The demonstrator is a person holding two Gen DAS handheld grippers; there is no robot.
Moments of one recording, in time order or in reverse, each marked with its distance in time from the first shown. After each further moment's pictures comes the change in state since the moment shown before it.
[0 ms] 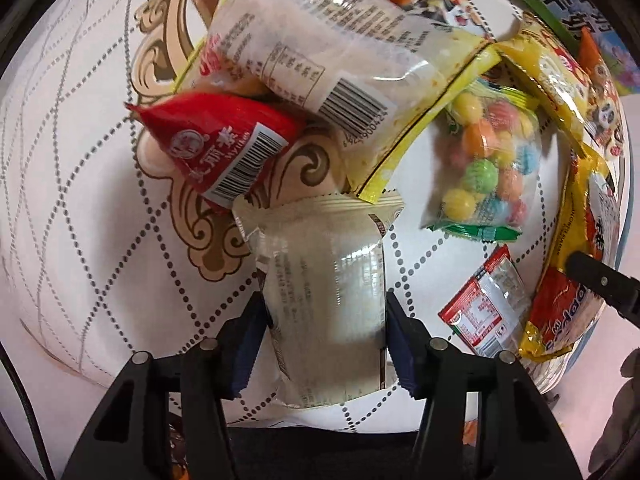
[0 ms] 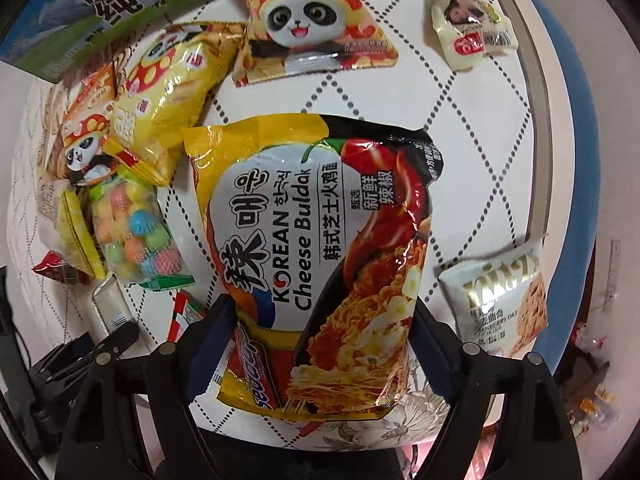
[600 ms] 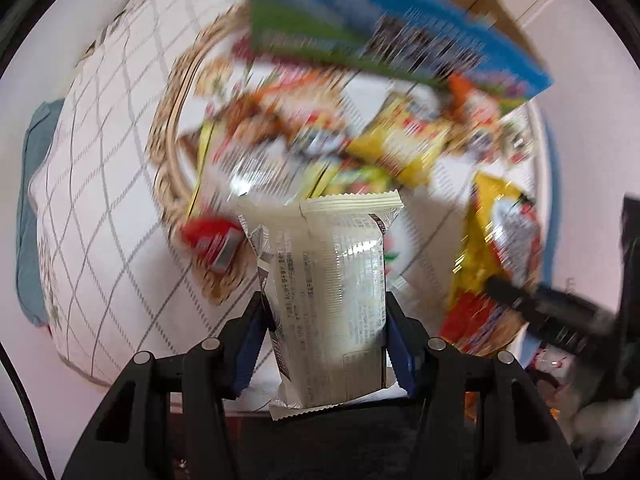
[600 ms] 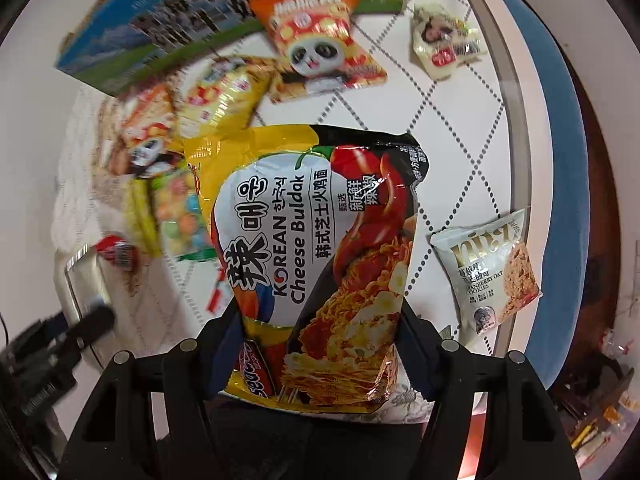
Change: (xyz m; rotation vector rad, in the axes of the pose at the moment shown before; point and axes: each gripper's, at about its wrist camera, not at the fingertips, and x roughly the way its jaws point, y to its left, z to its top) left arm -0.191 -0.048 -0.058 0.143 -0.164 -0.051; right arm -0.044 -0.011 -0.031 -0.004 -0.075 0.189
